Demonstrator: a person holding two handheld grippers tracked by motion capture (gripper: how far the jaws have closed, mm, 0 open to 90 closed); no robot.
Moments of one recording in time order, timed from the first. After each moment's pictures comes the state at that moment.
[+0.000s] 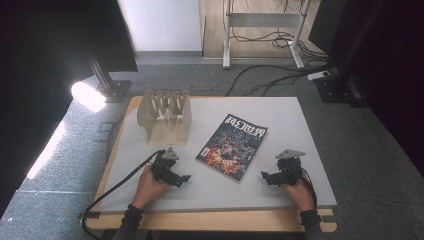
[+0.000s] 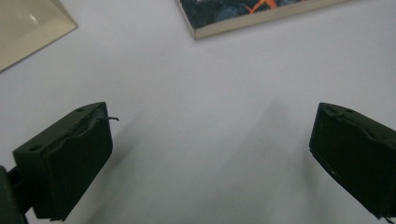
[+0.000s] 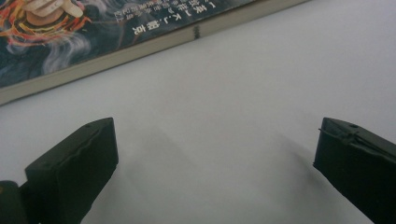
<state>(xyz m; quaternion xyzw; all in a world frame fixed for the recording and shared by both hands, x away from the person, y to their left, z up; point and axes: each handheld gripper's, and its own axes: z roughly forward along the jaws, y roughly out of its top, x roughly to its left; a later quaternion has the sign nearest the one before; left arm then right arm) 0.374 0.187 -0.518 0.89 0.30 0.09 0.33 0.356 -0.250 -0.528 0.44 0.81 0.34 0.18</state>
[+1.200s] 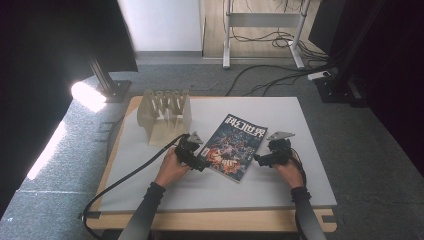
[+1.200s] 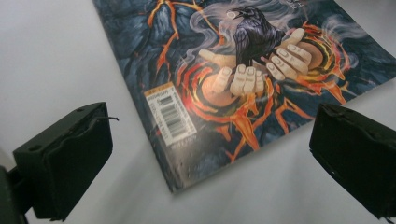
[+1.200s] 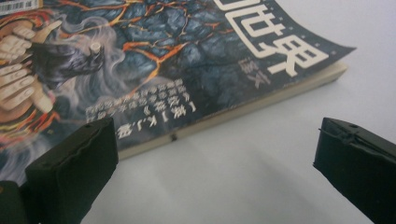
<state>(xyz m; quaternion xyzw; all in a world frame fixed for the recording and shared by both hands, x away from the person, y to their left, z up) 0.424 0.110 -0.496 0.90 0.26 0.08 0.34 0.419 -0.230 -0.514 0.41 0.81 0.36 0.19</state>
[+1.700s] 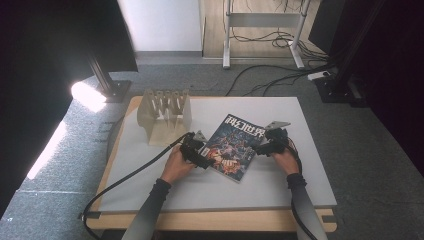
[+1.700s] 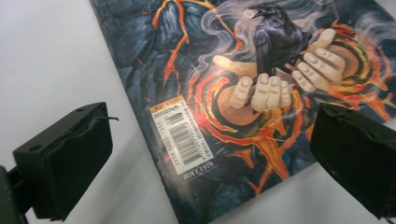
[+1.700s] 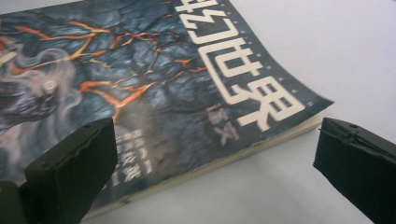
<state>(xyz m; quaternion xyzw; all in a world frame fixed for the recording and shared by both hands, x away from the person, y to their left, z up) 0.439 0.102 -0.511 0.90 0.26 0.08 0.33 0.460 -0.227 -0.511 0.40 0.82 0.36 0.20</state>
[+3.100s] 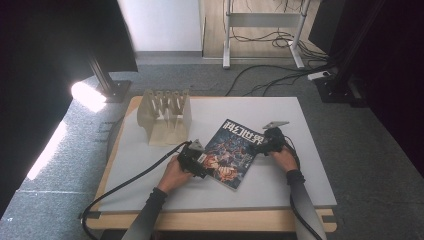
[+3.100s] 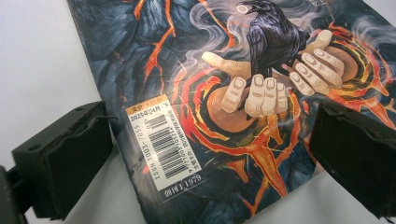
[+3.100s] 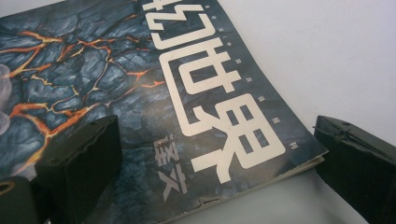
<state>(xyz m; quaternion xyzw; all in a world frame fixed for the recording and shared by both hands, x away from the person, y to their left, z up) 0.407 0.115 -0.526 0.90 0.26 0.05 0.35 0.474 -0.229 -0.534 0.41 0.82 0.39 0.14</state>
